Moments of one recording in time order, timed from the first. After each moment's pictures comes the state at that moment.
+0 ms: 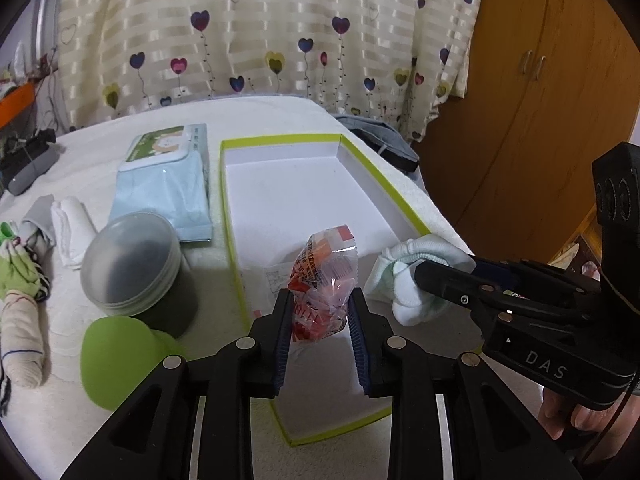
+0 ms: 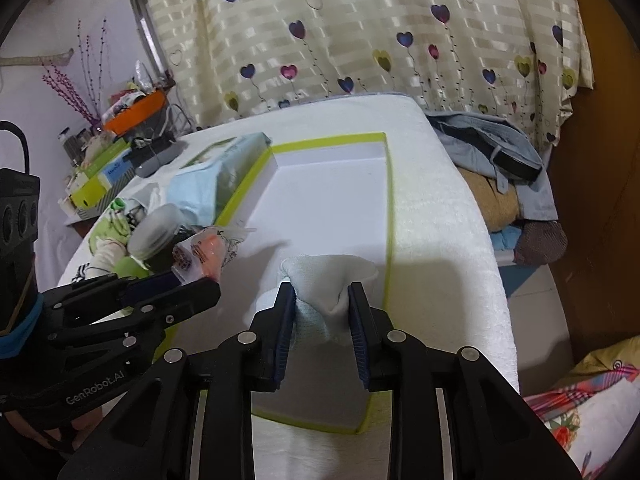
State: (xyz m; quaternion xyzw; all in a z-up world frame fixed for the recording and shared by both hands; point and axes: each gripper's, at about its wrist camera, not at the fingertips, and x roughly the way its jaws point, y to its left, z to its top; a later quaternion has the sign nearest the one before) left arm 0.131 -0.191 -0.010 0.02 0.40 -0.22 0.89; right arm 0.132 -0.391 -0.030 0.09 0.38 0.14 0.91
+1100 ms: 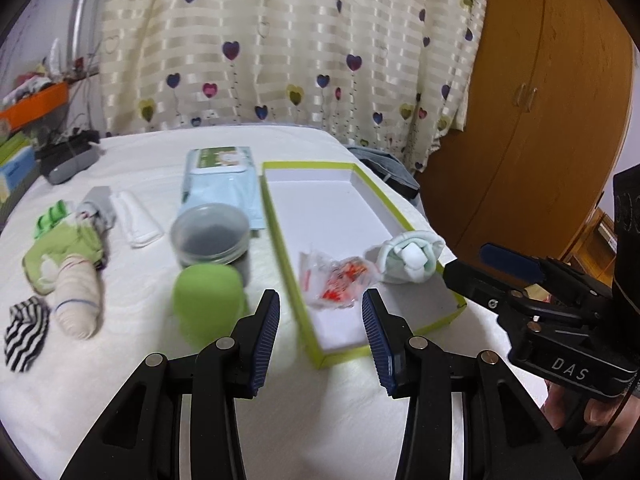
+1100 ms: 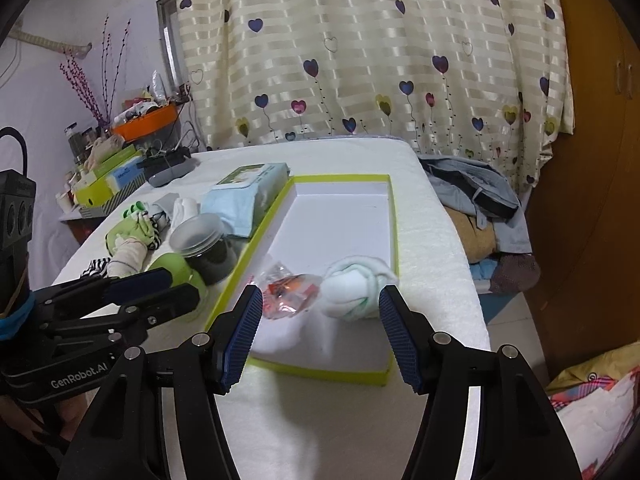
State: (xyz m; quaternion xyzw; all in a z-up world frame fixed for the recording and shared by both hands) left arm 0.066 -0.133 0.022 -0.01 0.35 -0.20 0.92; right arm 0.069 -0.362 0.012 0.04 0.32 0.12 0.94
